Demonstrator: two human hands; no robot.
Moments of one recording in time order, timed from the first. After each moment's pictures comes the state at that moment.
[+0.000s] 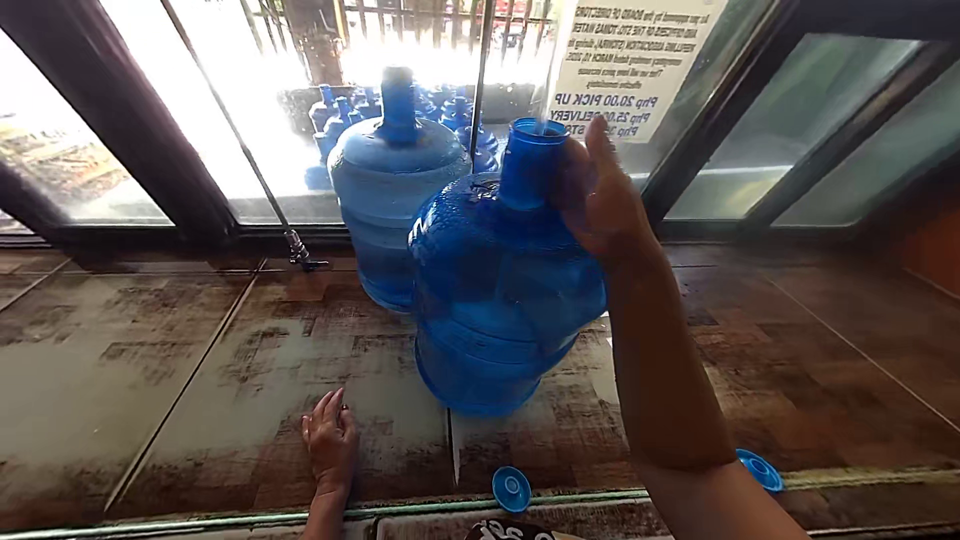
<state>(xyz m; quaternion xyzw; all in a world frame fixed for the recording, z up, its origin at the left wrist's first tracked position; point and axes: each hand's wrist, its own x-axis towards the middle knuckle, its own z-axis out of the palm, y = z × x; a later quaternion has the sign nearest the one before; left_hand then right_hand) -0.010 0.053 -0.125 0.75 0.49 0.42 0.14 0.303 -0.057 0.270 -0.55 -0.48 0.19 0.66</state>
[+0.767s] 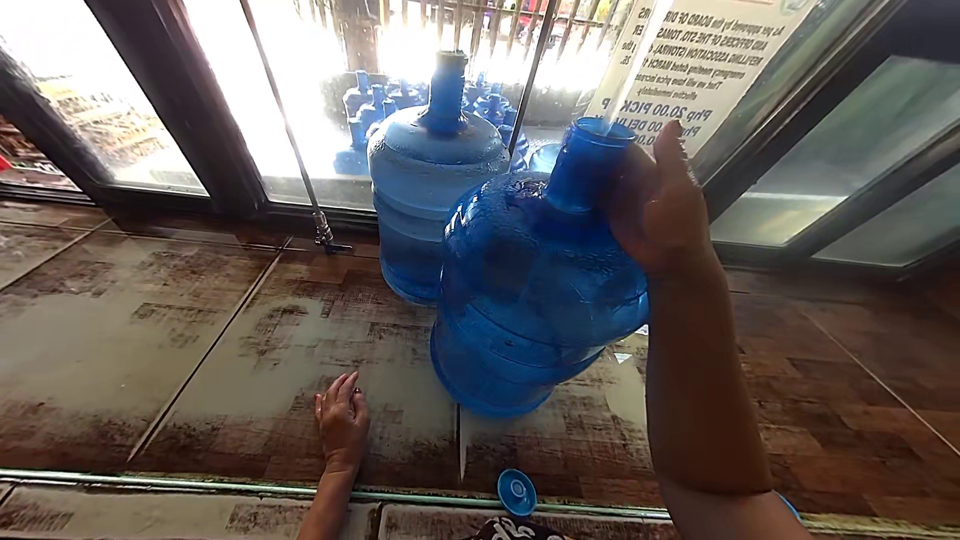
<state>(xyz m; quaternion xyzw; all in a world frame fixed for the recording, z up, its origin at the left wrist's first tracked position) -0.008 0.054 -0.124 0.74 0.50 0.43 0.15 0.308 -0.056 0.269 -0.53 -0.49 0.18 0.67</state>
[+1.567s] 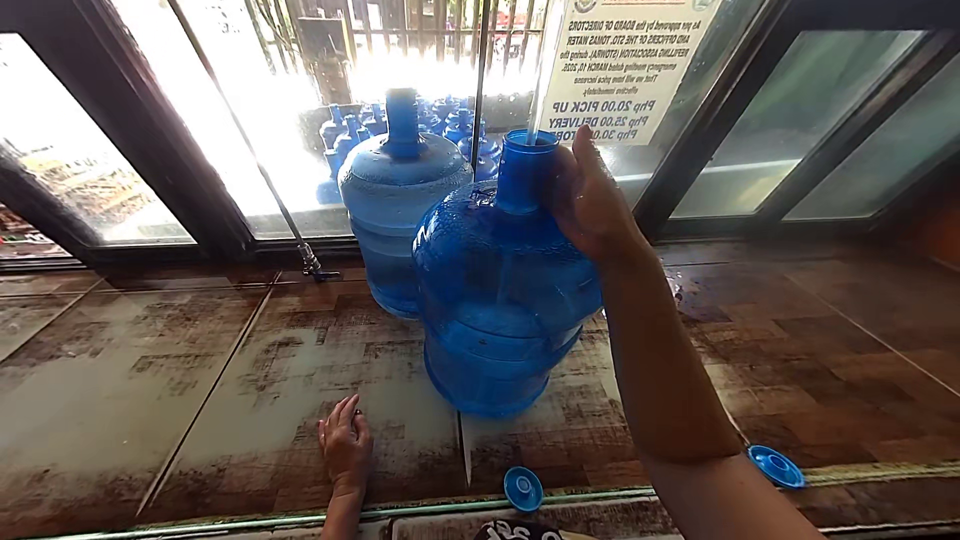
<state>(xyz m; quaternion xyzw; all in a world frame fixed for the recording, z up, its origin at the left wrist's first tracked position) -0.010 0.056 -0.123 0.75 0.48 0.42 0.15 0.305 -0.056 0.269 -0.54 -0.47 0.20 0.67</state>
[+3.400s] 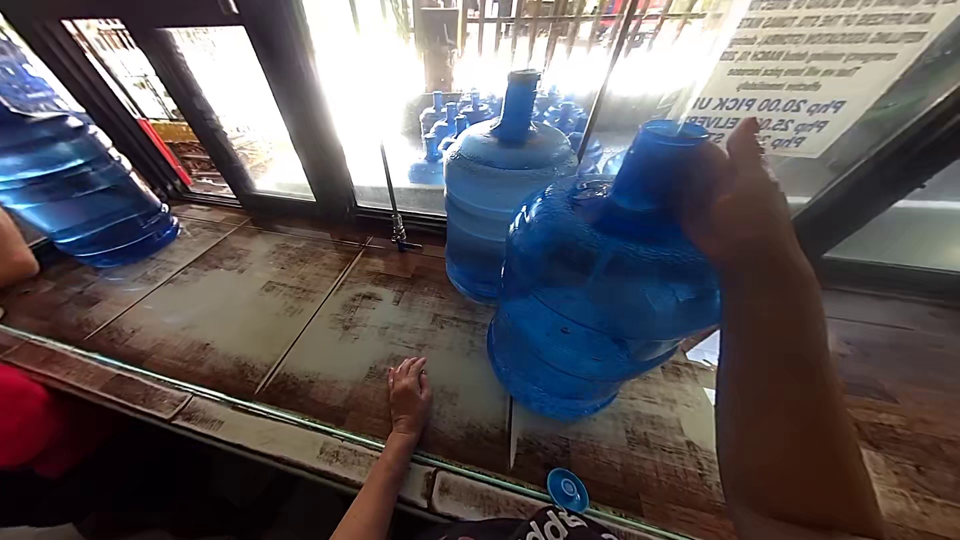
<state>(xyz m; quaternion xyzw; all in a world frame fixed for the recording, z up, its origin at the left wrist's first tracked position) -0.006 0.052 -0.121 0.76 0.49 0.39 0.15 0.306 -0.055 0.269 -0.54 -0.46 0.18 0.68</state>
